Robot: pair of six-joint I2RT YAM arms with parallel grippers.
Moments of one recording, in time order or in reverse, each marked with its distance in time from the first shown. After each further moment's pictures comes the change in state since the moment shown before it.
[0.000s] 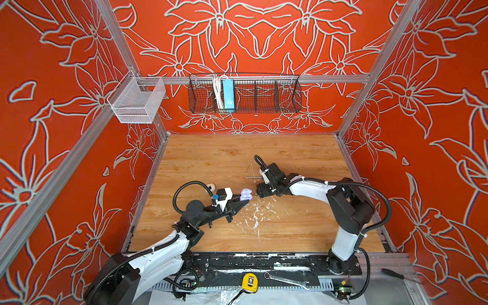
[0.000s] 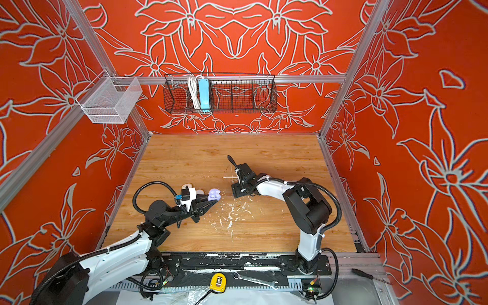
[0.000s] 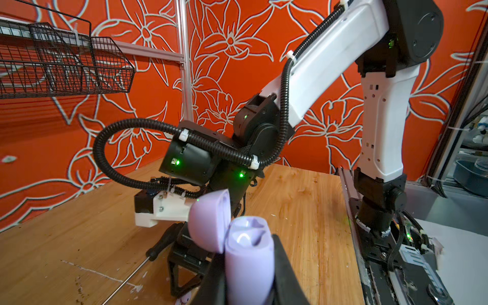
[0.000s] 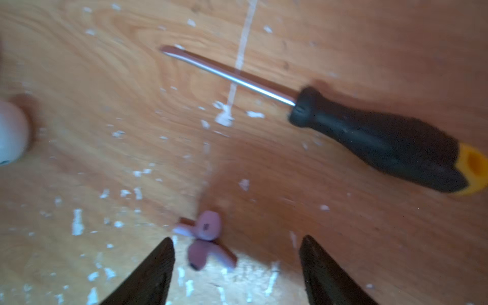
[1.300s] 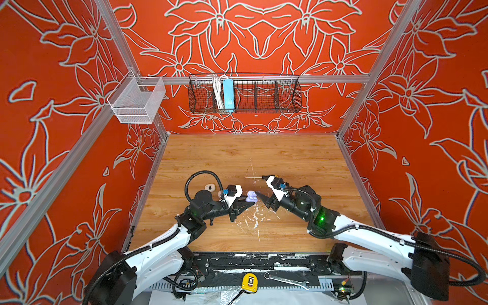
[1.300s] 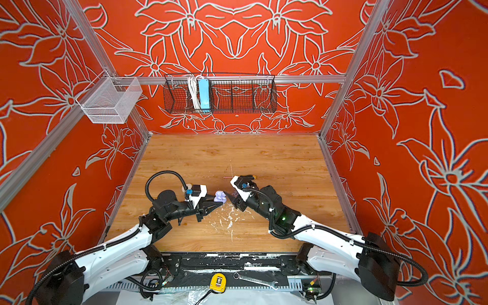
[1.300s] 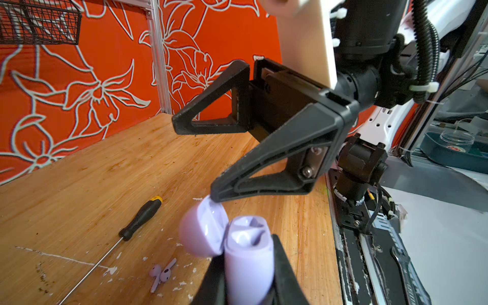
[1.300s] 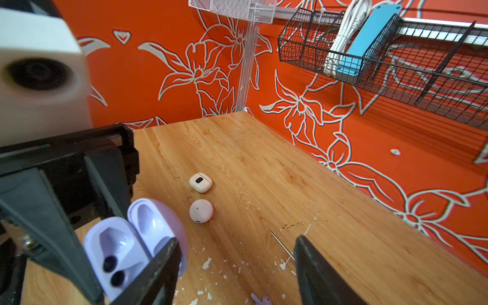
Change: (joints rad) left arm -0.031 0.031 0.152 -0.328 0.087 0.069; right arm 0.248 -0.765 -0.519 0.685 0.090 -0.473
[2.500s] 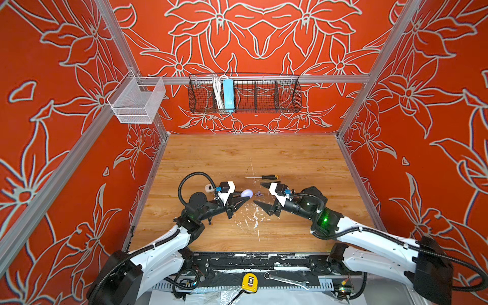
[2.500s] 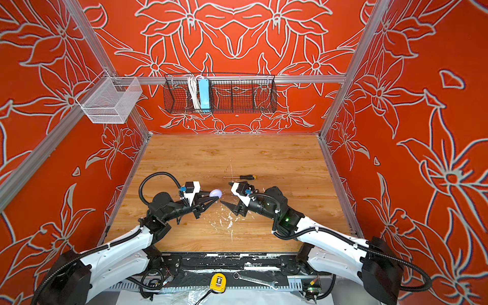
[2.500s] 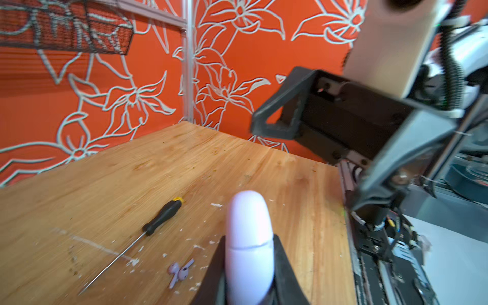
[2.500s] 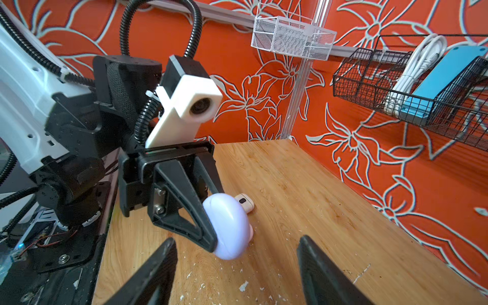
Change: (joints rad) left arm 0.075 0.009 -0.060 0.159 -0.009 -0.099; right arm -0.020 -0.046 -0.041 0.086 -0.329 -0.024
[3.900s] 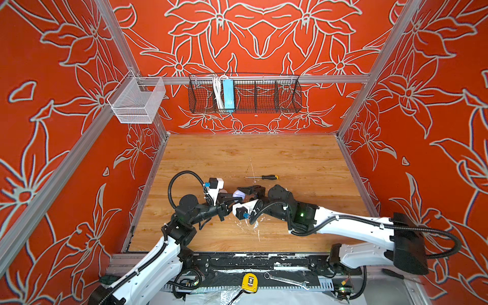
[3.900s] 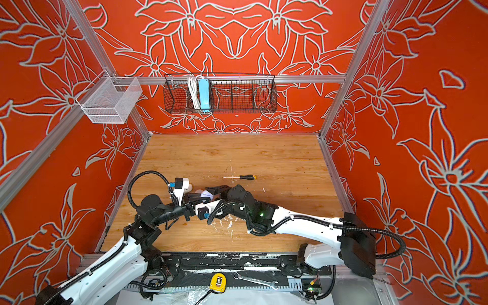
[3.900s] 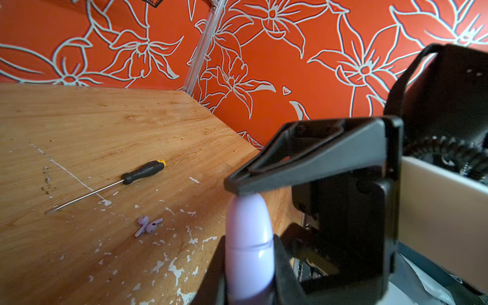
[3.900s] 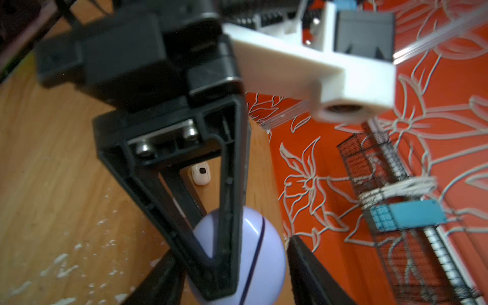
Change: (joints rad) left arm 0.091 -0.272 0.014 -0.342 0.005 -0.346; right arm 0.244 0.294 0.331 -0.285 0.356 -0.757
